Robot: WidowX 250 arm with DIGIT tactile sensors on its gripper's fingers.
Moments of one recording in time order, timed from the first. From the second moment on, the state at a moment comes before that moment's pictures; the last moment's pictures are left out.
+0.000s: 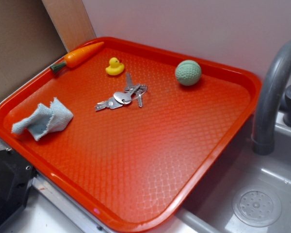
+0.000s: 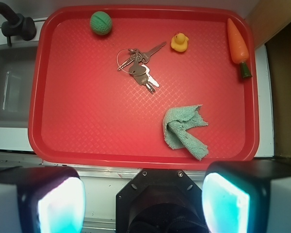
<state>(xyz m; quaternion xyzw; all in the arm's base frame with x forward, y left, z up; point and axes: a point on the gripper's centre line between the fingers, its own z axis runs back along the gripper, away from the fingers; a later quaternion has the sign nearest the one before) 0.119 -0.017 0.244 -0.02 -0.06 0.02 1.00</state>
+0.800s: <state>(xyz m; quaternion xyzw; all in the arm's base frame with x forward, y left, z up) 0.217 -0.052 0.141 -0.02 -0.09 -0.01 1.00</state>
